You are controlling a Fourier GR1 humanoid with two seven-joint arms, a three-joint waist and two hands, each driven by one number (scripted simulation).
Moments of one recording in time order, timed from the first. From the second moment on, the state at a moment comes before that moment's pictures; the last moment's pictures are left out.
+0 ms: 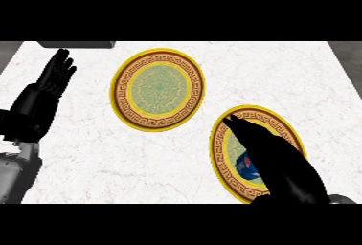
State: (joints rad) left arm -0.28 0.48 -0.10 -1.58 0.24 0.12 0.07; right arm -0.36 -0.49 0.60 -2.07 0.31 0.29 1.00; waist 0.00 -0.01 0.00
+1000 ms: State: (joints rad) left arm -0.26 0.46 -0.06 -1.60 0.22 0.09 0.07; right arm -0.40 -0.54 0.61 -1.87 0.28 0.41 1.05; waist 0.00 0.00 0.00
